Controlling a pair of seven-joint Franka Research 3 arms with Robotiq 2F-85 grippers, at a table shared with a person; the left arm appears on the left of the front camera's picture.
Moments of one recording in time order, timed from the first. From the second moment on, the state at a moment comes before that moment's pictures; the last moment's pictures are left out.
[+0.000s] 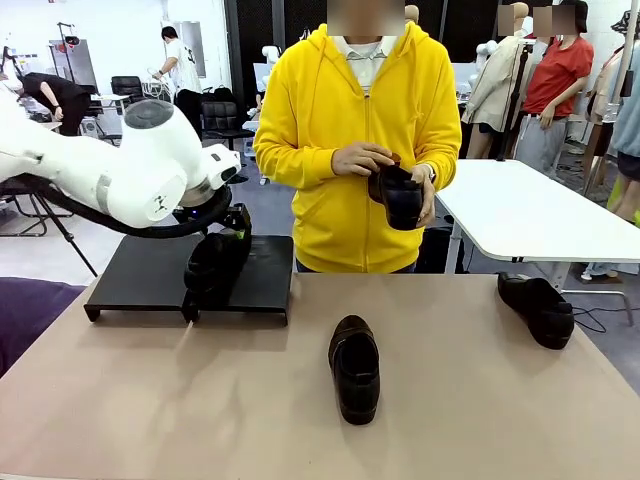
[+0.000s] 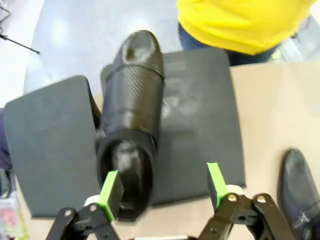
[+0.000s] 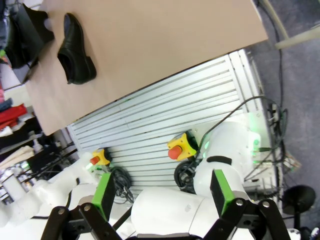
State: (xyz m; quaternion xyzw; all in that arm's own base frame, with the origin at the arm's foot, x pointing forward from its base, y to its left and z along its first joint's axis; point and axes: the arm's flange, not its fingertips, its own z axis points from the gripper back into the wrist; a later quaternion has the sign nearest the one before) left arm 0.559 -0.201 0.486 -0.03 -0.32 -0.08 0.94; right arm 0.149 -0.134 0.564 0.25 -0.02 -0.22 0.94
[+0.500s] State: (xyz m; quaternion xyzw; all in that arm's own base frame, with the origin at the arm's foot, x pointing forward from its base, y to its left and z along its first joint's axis) left arm 0.412 -0.137 0.533 -0.26 -0.12 -0.26 0.92; right arm 0.149 -0.134 0.564 0.25 -0.02 -0.22 0.94
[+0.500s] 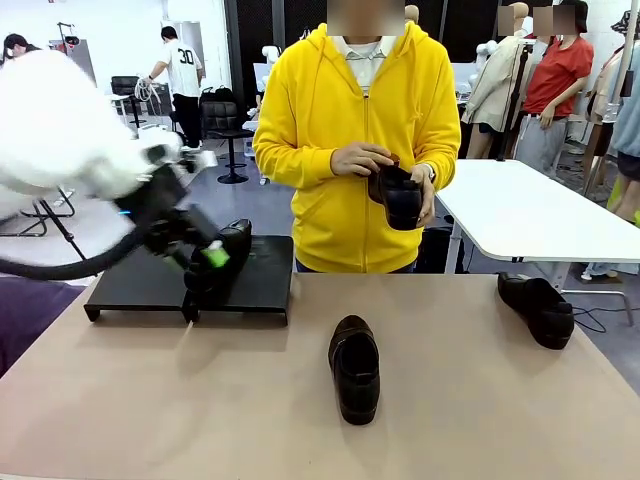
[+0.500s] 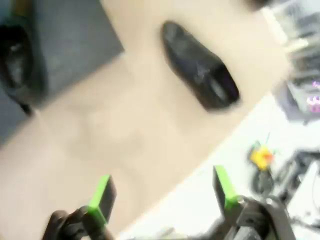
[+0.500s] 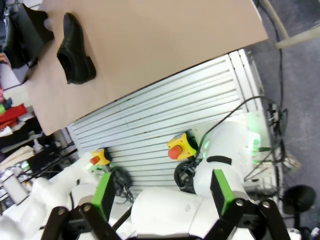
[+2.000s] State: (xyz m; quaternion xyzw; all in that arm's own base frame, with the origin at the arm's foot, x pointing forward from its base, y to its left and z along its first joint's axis) left arm 0.338 0.010 0.506 -0.34 -0.05 -0.20 0.92; right arm 0.148 -0.134 0.564 0.25 -0.02 -0.22 0.94
